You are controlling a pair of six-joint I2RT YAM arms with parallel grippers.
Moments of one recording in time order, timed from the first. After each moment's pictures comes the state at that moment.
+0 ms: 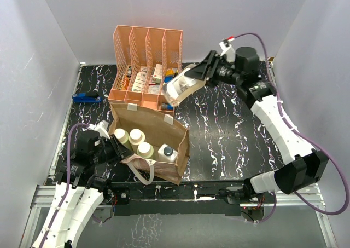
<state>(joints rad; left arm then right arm) -0.26 0.44 0.64 -0.94 0.32 -0.73 0.39 1.37 1.46 -0.31 -0.59 0.84</state>
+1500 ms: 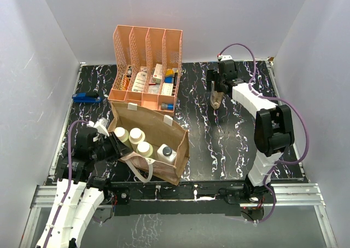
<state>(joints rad) -0.18 0.49 0.66 -0.93 0.38 -0.65 0.24 1.82 1.40 -0.27 0.17 0.14</state>
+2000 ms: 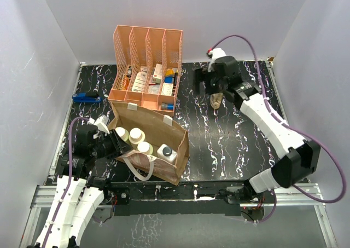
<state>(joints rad) -0.17 0.53 0.68 -0.91 0.38 -0.62 0.40 1.48 1.45 -0.54 0.07 0.19</state>
